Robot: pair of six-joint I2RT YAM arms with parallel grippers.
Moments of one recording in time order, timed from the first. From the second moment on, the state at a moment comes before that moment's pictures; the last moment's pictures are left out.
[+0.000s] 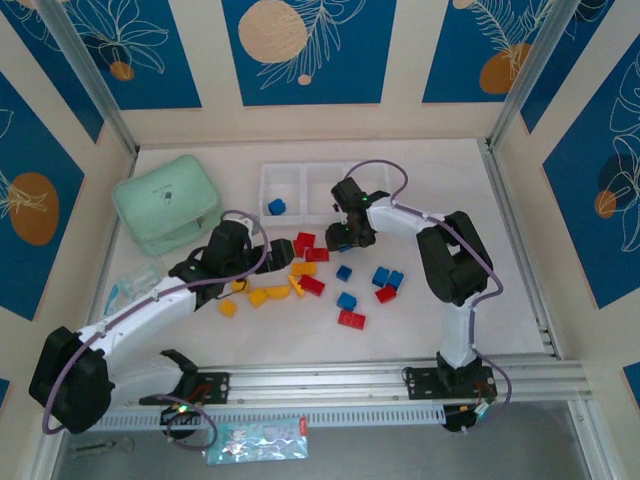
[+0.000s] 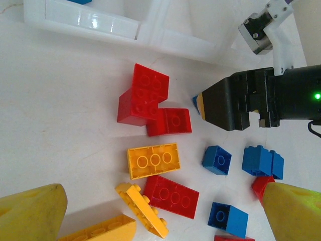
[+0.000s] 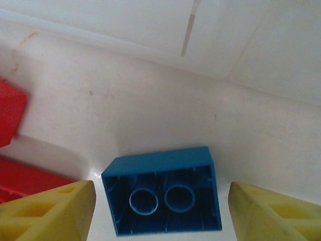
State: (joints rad) left arm -0.59 1.13 0.69 -0.23 0.10 -0.71; right arm 0.54 1.98 1.38 -0.68 -0.02 0.29
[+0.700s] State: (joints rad) left arm -0.58 1.07 0.69 -0.26 0.07 -0.70; right arm 0.62 1.85 1.39 -0.71 0.05 0.25
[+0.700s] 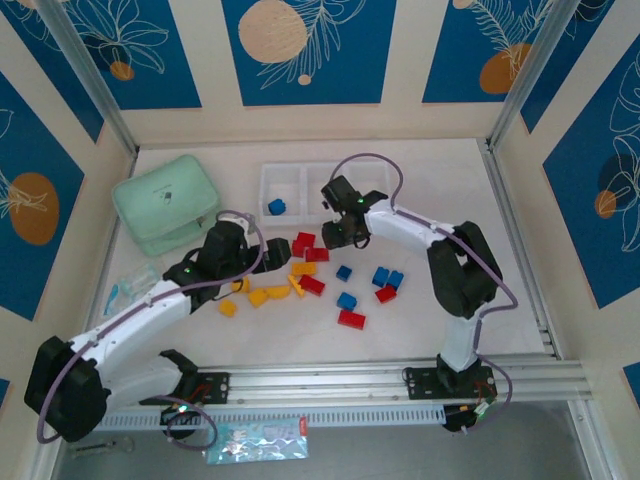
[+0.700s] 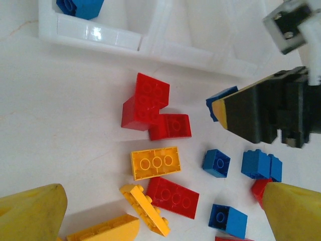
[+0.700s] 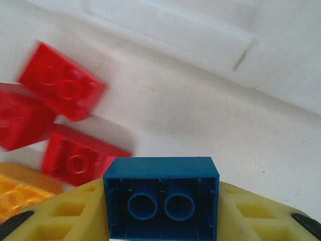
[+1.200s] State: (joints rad) left arm -0.43 1.02 0.72 -0.38 0.08 -0.65; right arm 0.69 2.07 1.84 -0.69 0.02 0.22
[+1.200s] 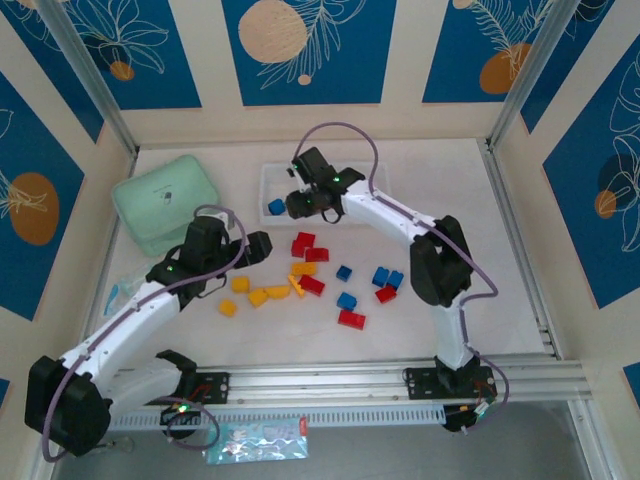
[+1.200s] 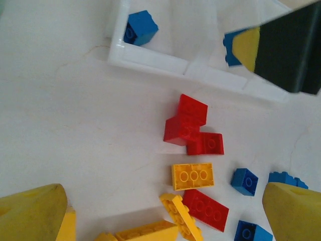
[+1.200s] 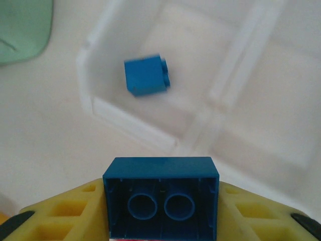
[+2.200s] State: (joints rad) left arm -0.38 1.07 0.78 -0.42 0.14 -0.62; right arm 0.66 2.12 1.99 -0.78 -0.03 0.20
